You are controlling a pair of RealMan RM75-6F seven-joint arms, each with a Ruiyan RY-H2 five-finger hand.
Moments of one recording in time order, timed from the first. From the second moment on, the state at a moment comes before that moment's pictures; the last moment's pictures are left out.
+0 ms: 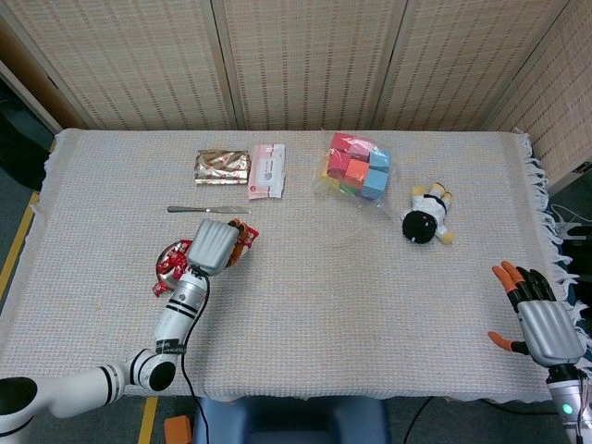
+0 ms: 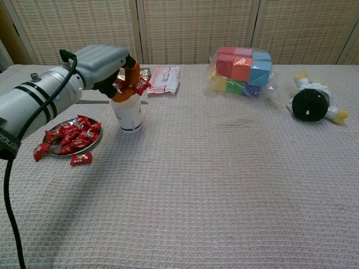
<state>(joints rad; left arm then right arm) -0.82 -1.73 -0.31 -1.29 1.16 1.07 0.57 0.11 -1.04 0.02 -1.67 -1.48 1.35 -0.02</state>
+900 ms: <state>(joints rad) -0.84 -1.78 -0.26 -1.12 1.13 1.04 0.56 0.11 -1.04 0.01 -1.68 -1.48 1.35 -0.02</state>
